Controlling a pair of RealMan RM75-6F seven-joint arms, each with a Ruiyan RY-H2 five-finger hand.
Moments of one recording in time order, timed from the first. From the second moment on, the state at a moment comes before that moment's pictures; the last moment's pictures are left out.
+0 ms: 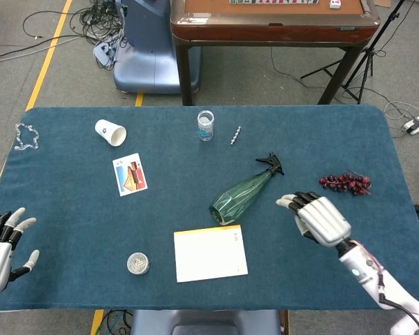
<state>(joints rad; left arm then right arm) -0.06 -1.12 -0.02 -1.64 1.53 1.57 0.09 0.45 -1.05 0.11 -1.79 -1.62 1.02 -0.15</state>
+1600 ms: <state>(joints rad) -0.02 -1.09 -0.01 -1.65 1.57 1.59 0.08 0.74 -1.28 0.02 -1.74 -1.46 0.85 -0.39</state>
